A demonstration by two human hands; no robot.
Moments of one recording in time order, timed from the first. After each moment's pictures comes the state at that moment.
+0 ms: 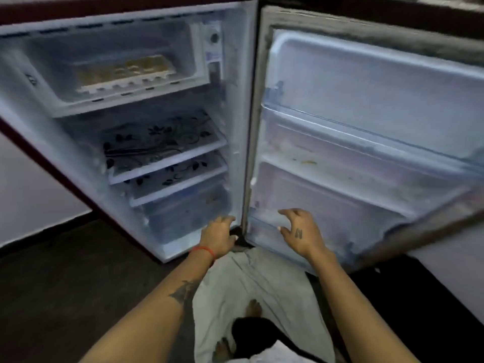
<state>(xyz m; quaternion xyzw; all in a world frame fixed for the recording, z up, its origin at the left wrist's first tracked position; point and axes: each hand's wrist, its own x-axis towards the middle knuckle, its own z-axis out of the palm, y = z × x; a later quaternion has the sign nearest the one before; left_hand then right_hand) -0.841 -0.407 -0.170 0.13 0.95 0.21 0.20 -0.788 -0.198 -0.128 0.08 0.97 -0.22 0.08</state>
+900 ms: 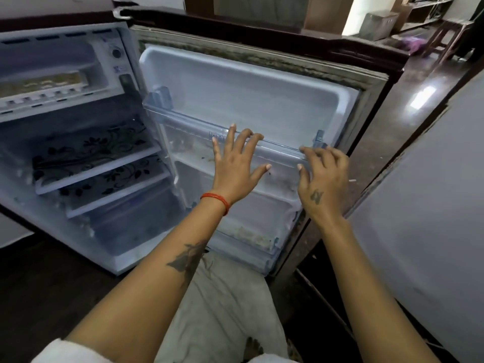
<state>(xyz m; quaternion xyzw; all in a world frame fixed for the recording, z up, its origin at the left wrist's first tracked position) -0.792 -0.147 -0.016 0.29 0.91 0.24 -0.16 -0.696 0.000 -0.001 0.11 0.91 -0.17 -0.36</state>
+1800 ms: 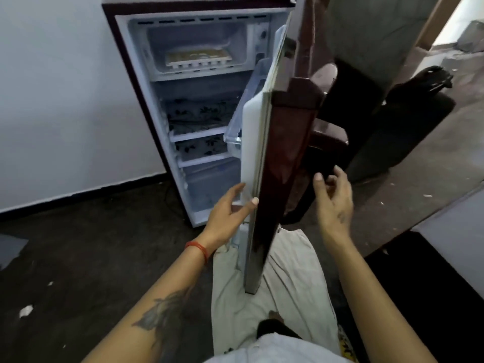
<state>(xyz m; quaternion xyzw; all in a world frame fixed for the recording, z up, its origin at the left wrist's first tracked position) -0.609 -0.477 -0.074 0.04 0.80 0.59 0.08 -0.602 -0.271 -0.043 0.12 0.80 -0.53 -0.24</state>
